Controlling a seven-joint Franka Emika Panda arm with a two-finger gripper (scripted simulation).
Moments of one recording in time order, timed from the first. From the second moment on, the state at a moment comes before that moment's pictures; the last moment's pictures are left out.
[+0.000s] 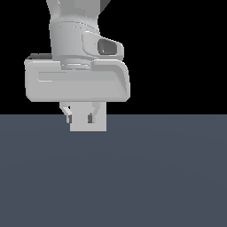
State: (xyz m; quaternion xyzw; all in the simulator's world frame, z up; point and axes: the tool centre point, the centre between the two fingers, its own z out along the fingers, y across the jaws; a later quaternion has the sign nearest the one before) arm -0.057 0.068 0.089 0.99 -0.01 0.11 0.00
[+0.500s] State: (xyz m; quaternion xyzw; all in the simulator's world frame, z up) arm -0.052 0.069 0.100 0.99 0.01 0.11 0.00
